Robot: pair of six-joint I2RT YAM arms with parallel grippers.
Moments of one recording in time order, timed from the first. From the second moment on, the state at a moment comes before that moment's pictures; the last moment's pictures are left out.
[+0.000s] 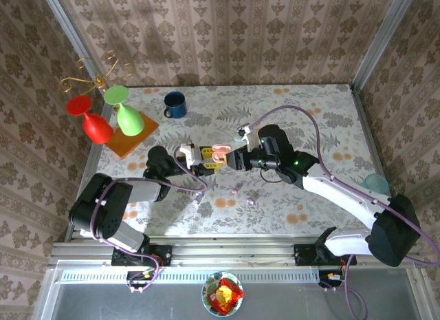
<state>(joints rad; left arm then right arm) -0.47 1.52 0.45 1.18 1.02 0.09 0.67 1.29 0.96 -0.18 -0.32 0.40</state>
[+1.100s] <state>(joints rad) -0.42 1.50 0.41 1.18 0.96 0.10 0.67 1.43 1.13 -0.11 -0.40 0.42</state>
